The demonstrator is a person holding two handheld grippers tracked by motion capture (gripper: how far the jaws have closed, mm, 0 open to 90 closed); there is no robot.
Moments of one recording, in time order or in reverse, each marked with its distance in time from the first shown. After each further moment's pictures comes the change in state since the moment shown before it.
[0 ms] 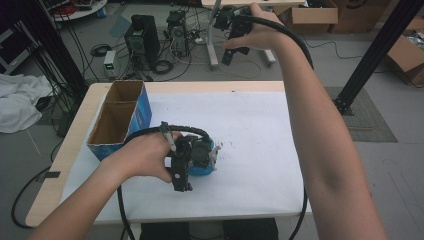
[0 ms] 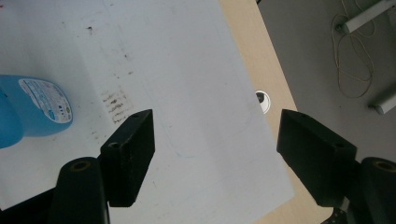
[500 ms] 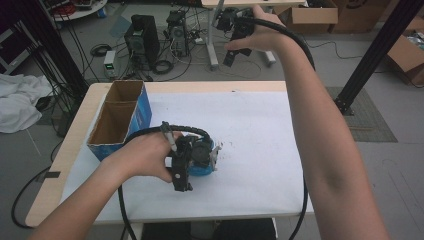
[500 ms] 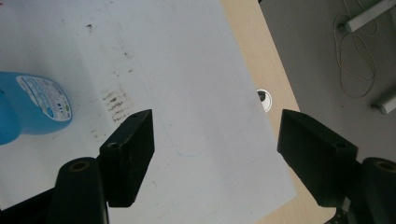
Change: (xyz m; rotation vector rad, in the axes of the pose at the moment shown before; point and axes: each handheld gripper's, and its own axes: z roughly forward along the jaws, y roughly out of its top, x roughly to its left) left arm 0.001 0.001 0.000 0.008 -0.003 0.001; right arm -0.003 -0.006 0.003 -0.004 0.006 0.001
